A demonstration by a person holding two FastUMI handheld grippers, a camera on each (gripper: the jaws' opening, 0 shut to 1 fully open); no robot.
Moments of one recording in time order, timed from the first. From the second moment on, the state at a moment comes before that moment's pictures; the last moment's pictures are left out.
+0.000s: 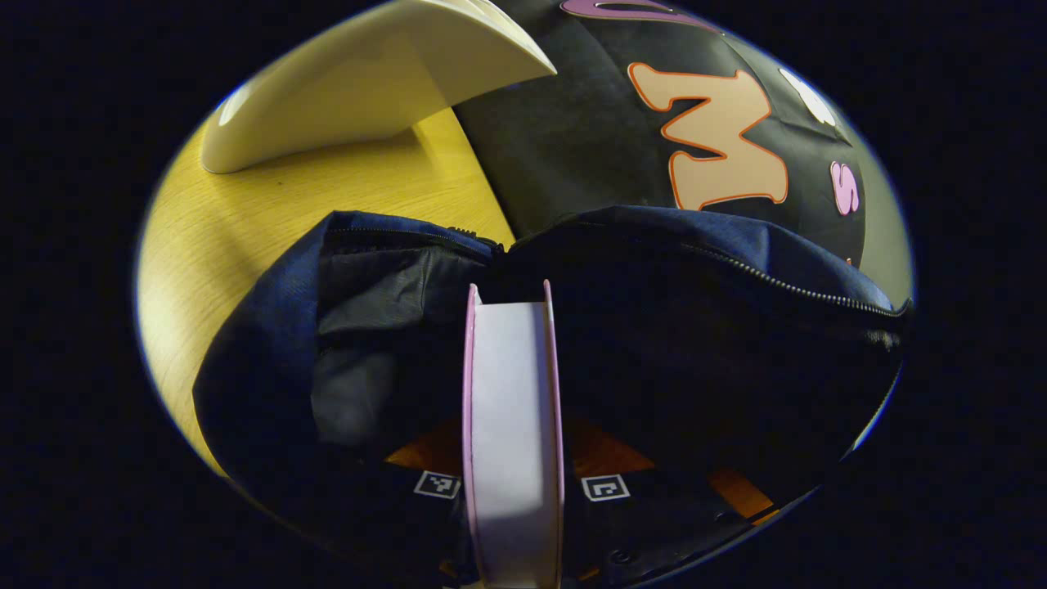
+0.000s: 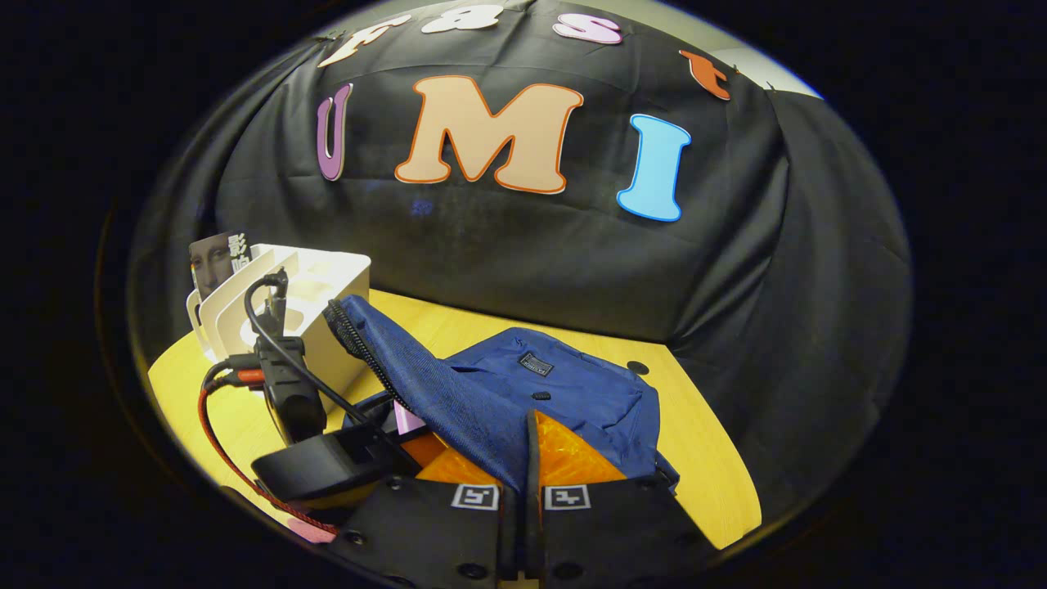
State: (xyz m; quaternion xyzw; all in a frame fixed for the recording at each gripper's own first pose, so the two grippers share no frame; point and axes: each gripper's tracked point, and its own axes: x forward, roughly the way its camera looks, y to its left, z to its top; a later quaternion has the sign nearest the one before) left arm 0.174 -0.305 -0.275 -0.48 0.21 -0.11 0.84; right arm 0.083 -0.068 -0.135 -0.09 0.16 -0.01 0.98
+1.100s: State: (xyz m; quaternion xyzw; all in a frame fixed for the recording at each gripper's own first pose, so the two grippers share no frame) left arm 0.021 -0.202 -0.196 -0.24 0.38 -0.17 0.88; right arm 0.090 -0.079 -0.143 -0.12 0.19 0.00 0.97
